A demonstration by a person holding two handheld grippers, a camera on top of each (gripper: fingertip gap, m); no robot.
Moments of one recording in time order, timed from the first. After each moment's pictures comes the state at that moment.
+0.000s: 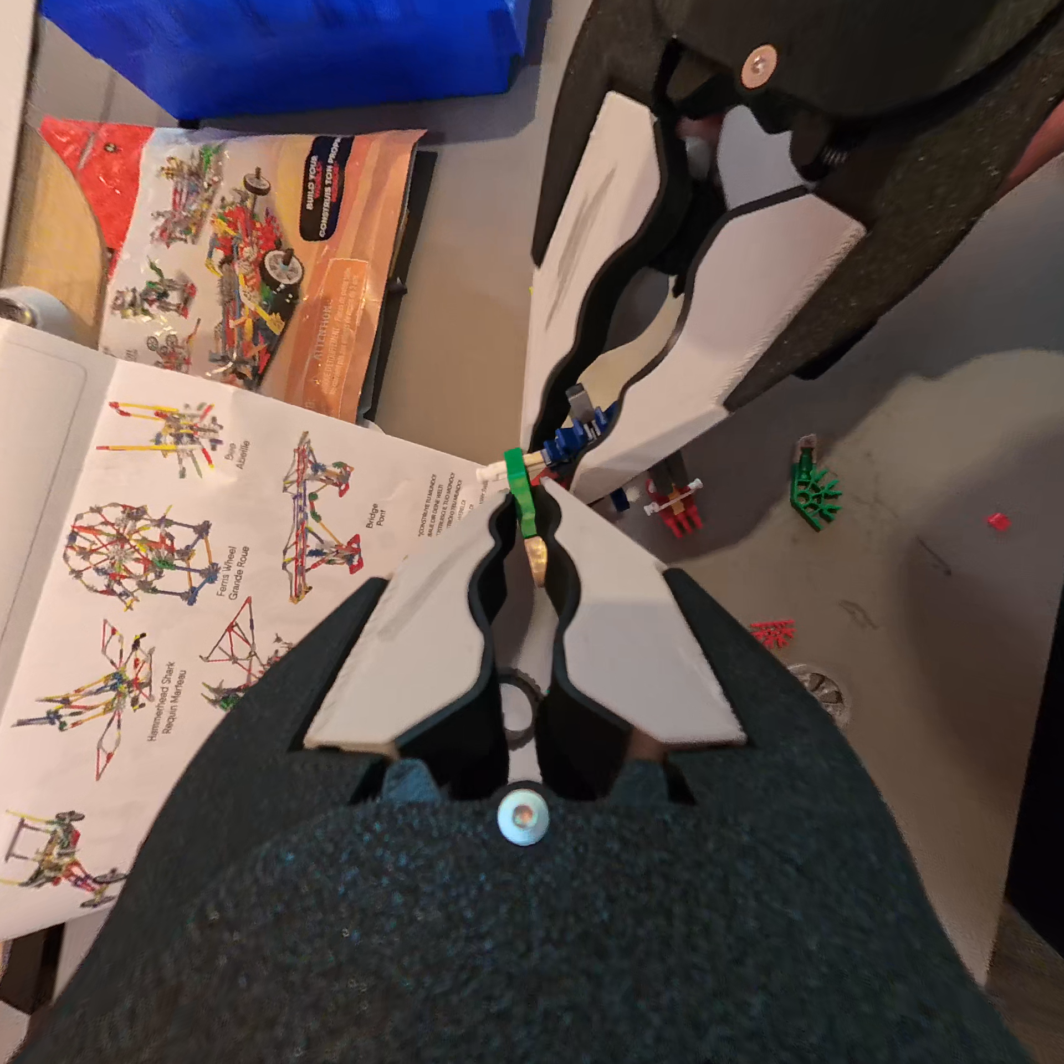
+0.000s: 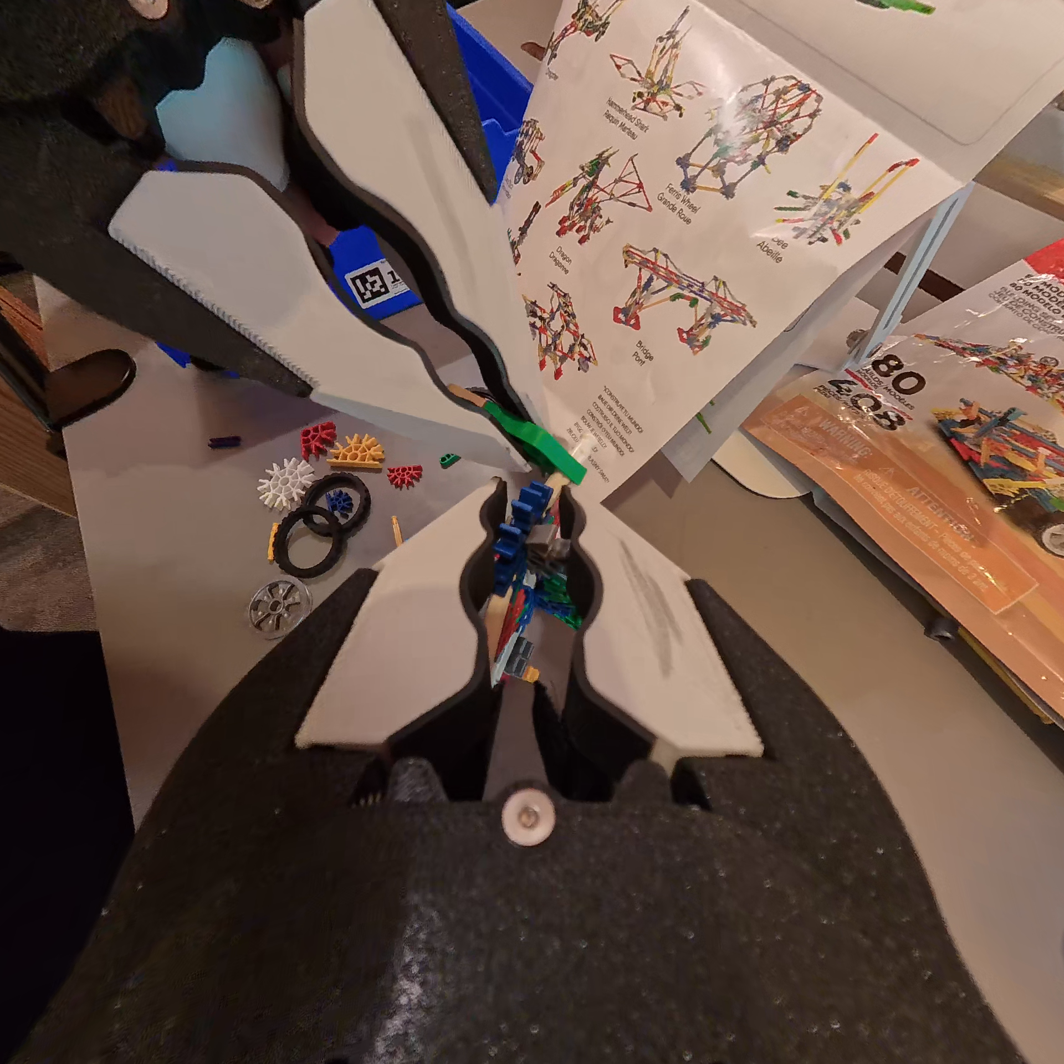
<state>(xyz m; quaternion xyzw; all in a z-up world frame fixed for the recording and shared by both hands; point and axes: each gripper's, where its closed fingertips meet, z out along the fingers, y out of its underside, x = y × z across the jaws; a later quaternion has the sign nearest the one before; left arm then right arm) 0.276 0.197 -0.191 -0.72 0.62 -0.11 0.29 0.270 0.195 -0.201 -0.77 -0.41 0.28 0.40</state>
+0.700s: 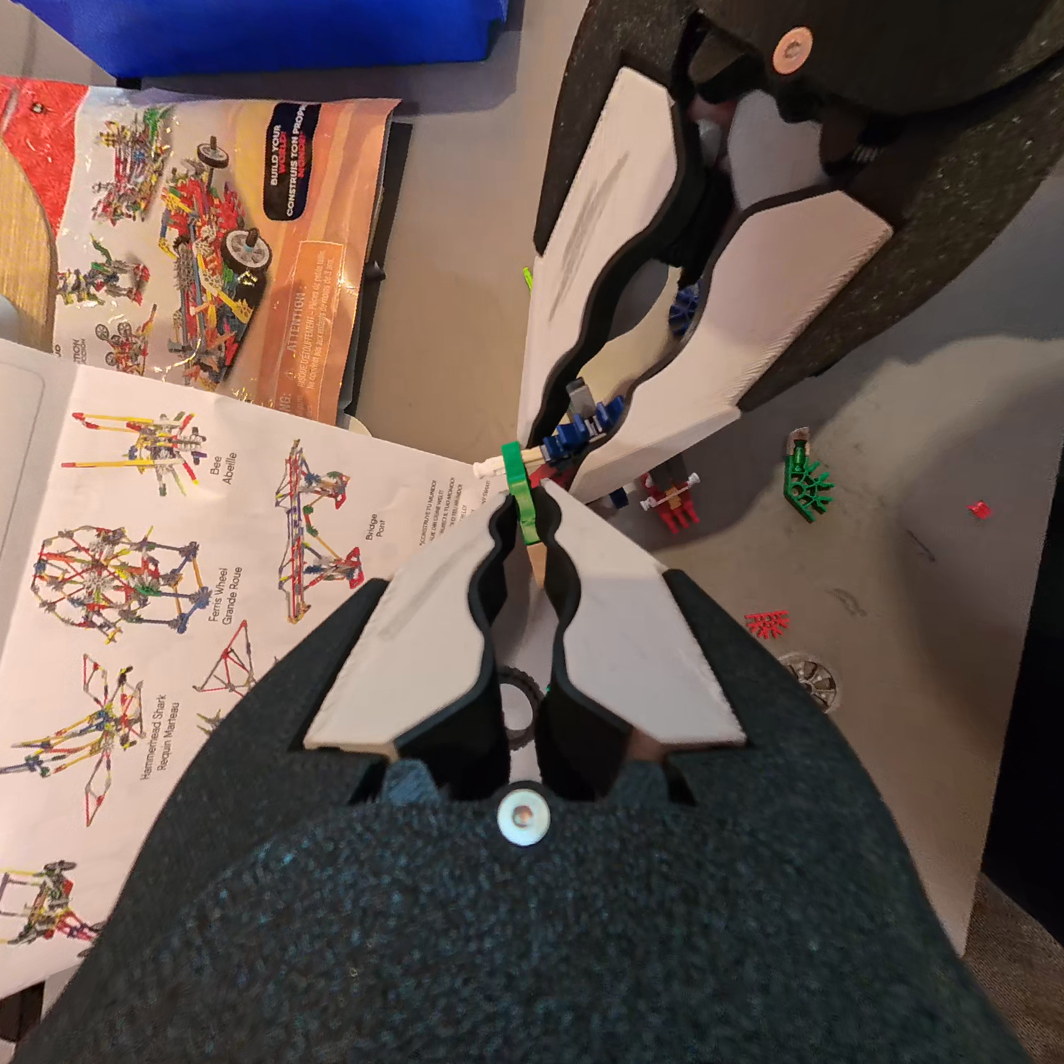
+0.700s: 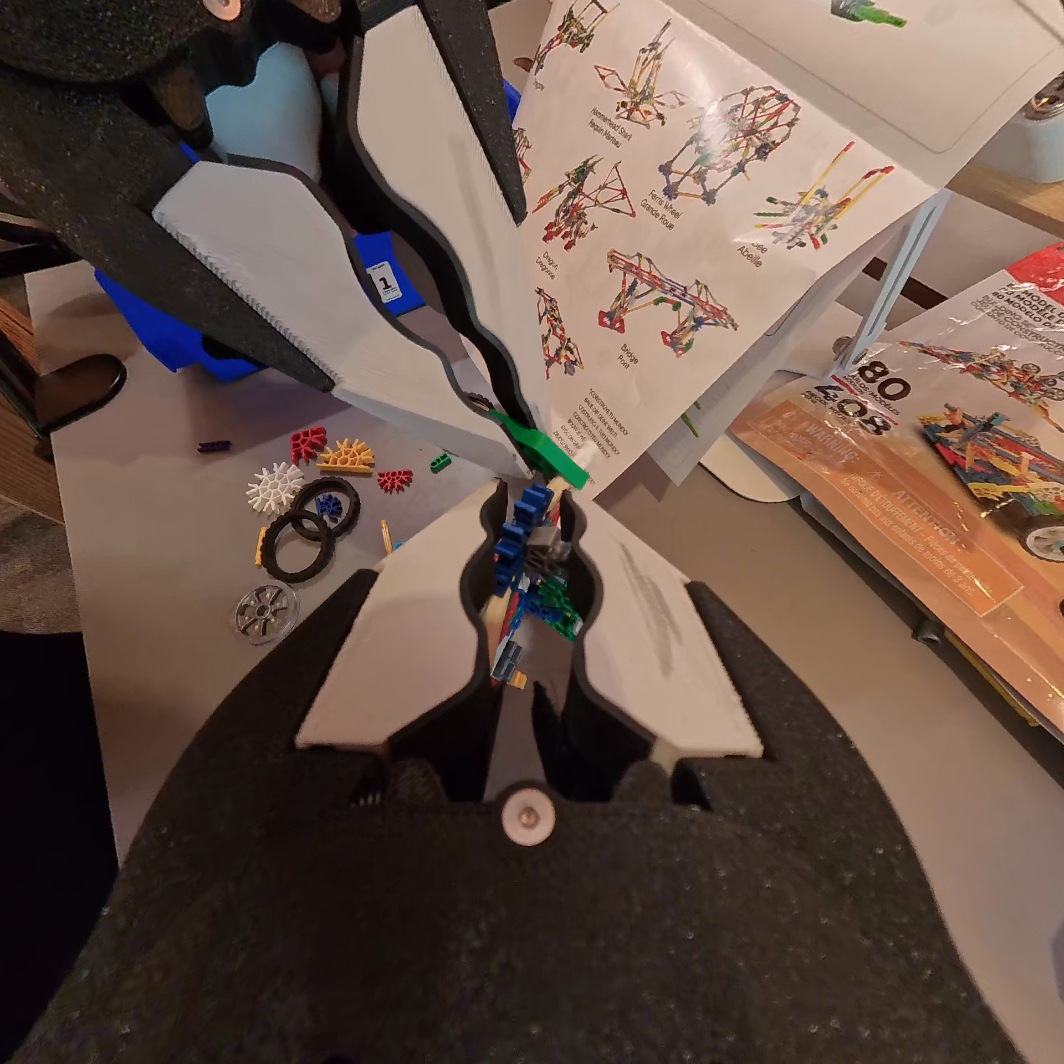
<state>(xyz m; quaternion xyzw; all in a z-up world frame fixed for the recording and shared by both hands) 0.279 0.202 -0.197 -0.72 0.63 -0.12 0.26 0.273 0.200 -0.201 -0.77 -0.41 0.28 0.41</state>
